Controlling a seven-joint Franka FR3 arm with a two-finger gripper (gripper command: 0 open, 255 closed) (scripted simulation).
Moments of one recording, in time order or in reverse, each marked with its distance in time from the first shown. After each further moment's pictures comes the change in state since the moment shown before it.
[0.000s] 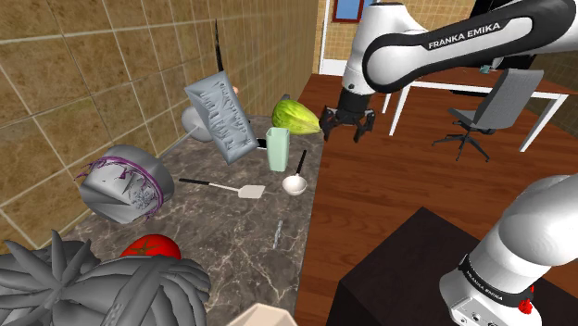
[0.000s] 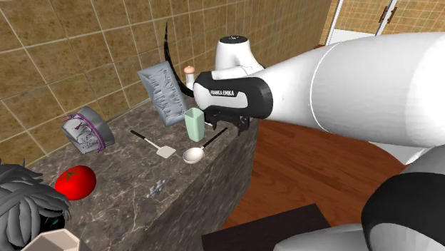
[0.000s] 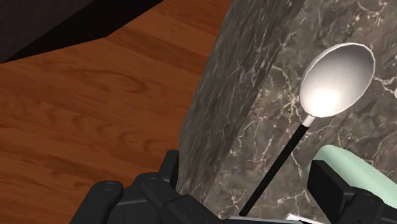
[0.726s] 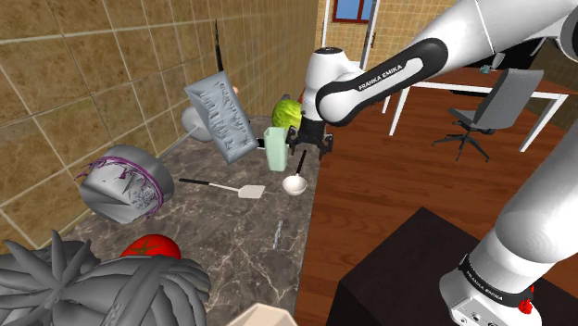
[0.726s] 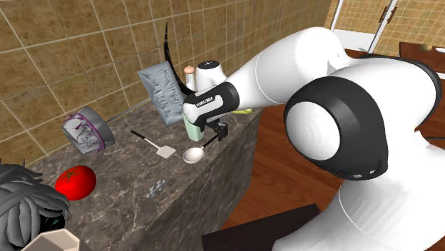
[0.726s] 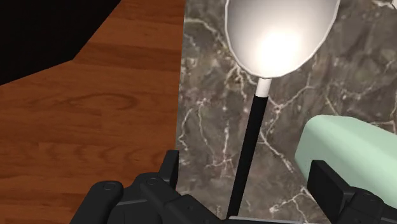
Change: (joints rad) arm -0.061 0.442 0.124 0.193 -0.191 0.222 0.458
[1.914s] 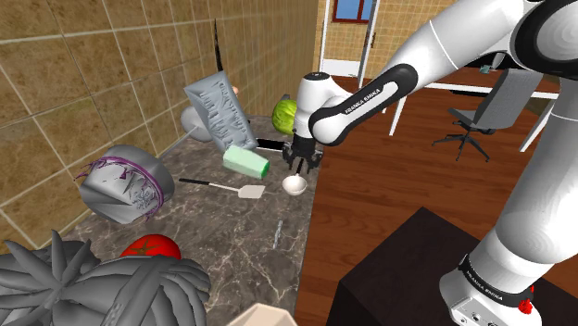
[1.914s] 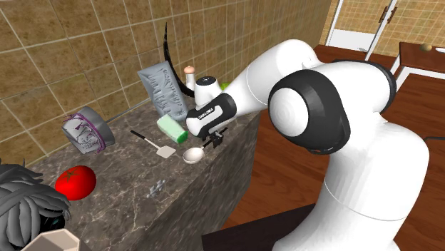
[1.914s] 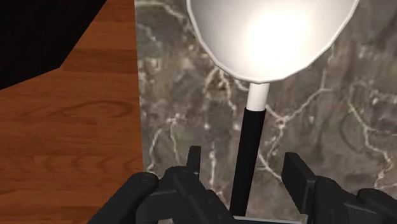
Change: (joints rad) arm 0.020 0.176 -0.021 0.036 -0.121 0.119 0.145
